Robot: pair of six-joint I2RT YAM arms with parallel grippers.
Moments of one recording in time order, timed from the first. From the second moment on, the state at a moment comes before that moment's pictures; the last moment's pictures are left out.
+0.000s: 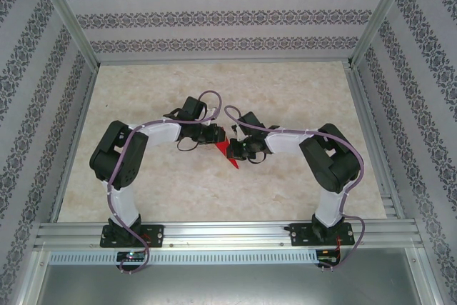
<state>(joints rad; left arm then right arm) -0.48 1.87 1.09 -0.19 0.57 -0.48 0.63 1.85 0.96 -0.19 -0.41 0.60</state>
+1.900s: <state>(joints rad) -0.33 2.05 1.23 -0.22 0.61 -0.34 0.62 1.82 0.87 -0.07 -0.44 0.61</state>
